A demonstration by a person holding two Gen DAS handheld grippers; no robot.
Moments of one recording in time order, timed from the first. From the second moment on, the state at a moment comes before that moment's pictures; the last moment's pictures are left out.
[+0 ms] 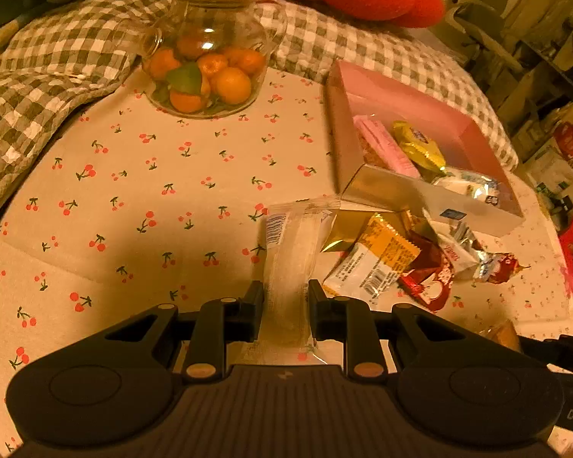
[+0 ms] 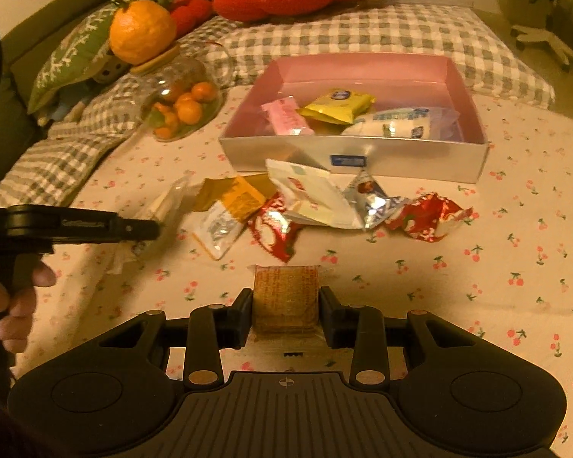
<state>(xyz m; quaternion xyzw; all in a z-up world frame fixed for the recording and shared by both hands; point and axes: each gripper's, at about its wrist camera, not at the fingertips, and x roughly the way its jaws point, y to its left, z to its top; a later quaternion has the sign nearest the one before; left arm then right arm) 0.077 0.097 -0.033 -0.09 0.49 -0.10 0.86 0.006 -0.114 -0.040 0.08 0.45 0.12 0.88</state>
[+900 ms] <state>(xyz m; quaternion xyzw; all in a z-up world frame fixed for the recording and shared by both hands) 0.097 0.070 -0.002 -0.14 0.43 -0.13 0.88 0.043 -0.152 0.009 0.15 0.38 0.08 0.91</state>
